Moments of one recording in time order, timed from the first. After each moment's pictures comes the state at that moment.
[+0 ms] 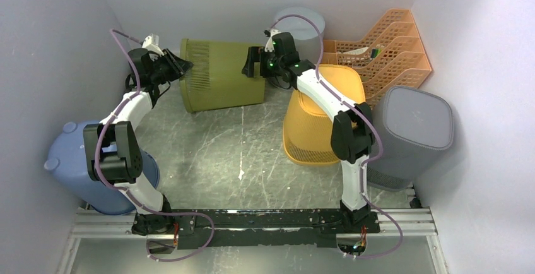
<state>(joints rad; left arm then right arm) 0.08 1.69 1.17 0.22 0.47 -0.54 0.51 2.07 1.87 -0.31 -0.19 0.36</state>
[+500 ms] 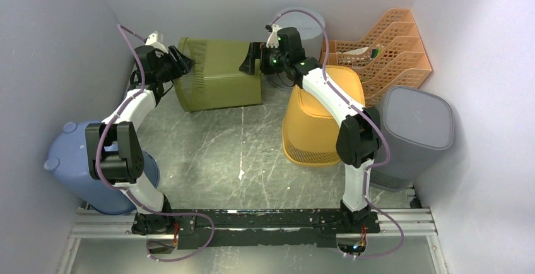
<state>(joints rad) 0.03 1.69 1.21 0.15 0.32 -0.44 0.50 1.98 1.84 -0.29 -0.35 0.39</state>
